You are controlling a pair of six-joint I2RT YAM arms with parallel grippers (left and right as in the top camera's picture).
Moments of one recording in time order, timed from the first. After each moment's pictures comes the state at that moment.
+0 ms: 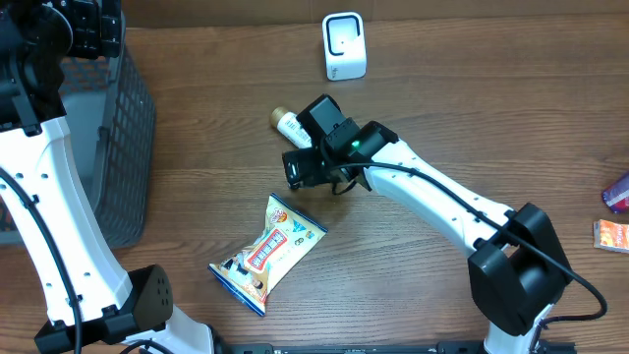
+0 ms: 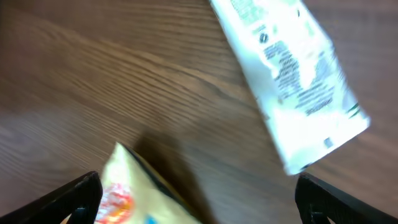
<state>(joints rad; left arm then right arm) 0.24 1.79 2.45 -1.18 -0.01 0.37 0.72 1.93 1.54 -0.73 -0.10 0.39</state>
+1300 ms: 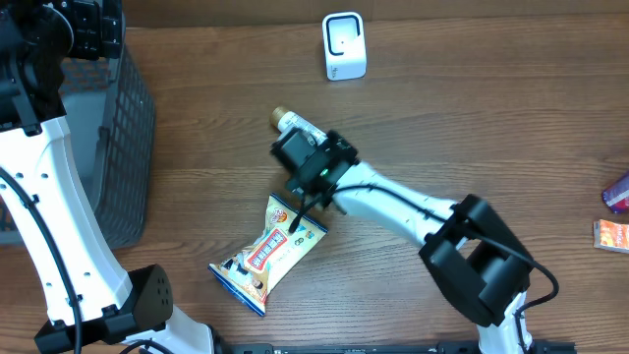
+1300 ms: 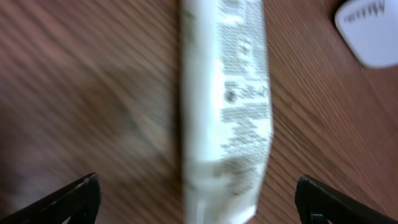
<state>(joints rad) 0.24 1.79 2.45 -1.18 -0.01 0.37 0.85 2.06 1.46 -0.51 0.41 -0.11</state>
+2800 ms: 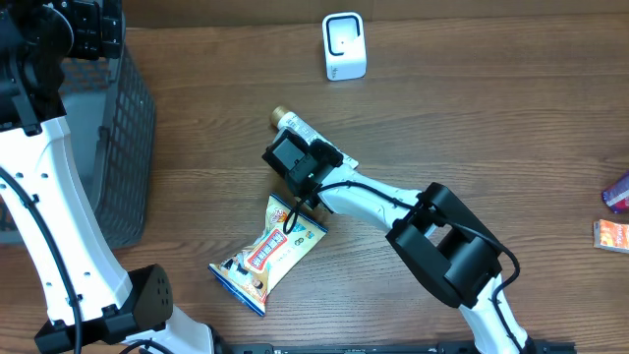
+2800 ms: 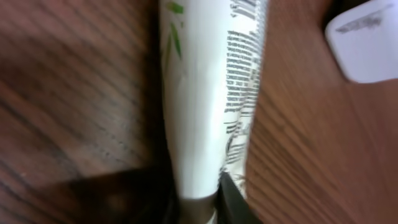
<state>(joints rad) 0.24 1.79 2.45 -1.18 -0.01 0.37 0.84 2.22 1.52 -0.42 0.55 -0.19</state>
